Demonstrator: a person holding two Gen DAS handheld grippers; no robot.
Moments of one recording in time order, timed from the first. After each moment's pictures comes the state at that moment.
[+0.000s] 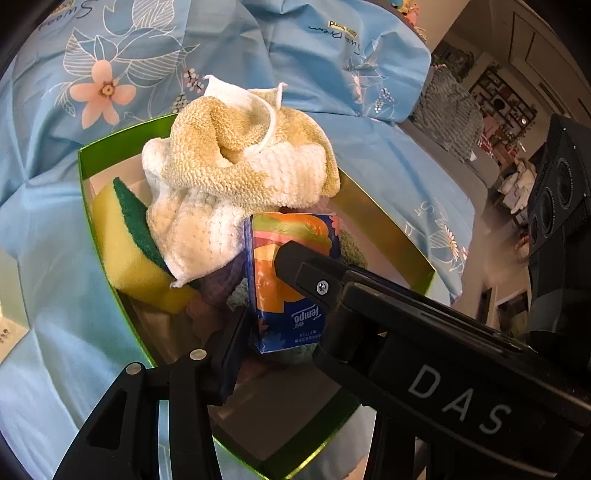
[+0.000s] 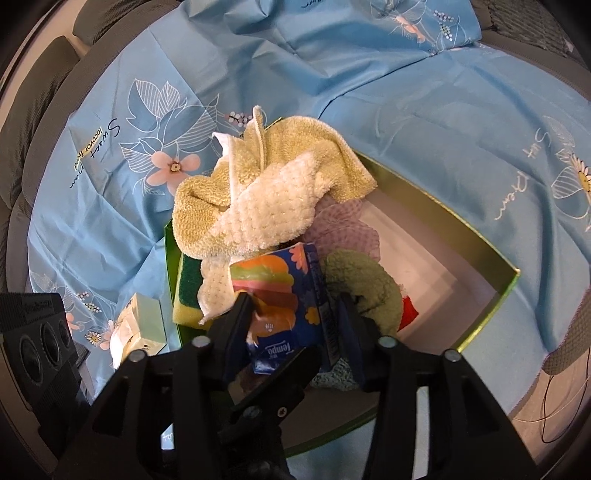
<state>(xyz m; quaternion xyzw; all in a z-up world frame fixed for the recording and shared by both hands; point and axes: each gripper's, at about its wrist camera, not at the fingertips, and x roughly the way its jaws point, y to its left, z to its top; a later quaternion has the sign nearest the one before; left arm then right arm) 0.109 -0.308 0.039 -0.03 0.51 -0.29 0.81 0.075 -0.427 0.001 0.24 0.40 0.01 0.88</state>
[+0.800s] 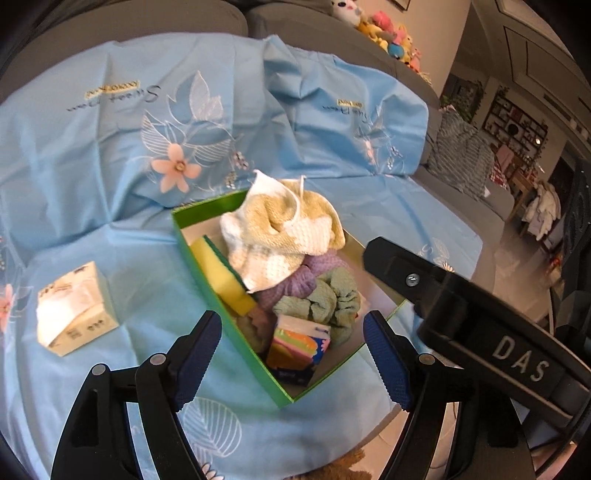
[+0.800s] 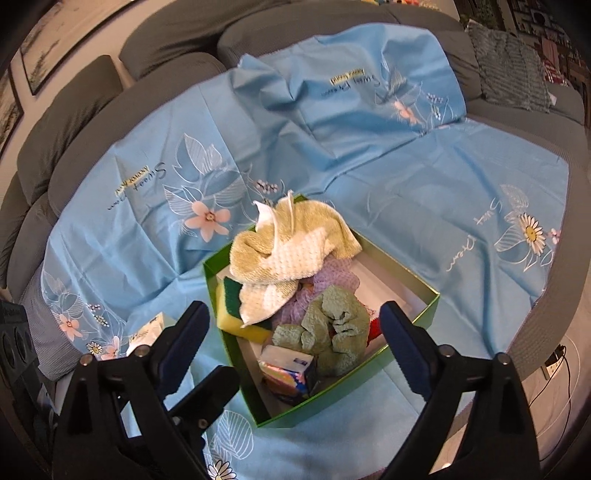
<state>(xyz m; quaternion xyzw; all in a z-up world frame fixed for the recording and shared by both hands) 0.045 -0.266 0.118 -0.02 0.41 -0.21 0.89 -0.003 -0.413 0.068 0.20 0.28 -0.02 0.94</state>
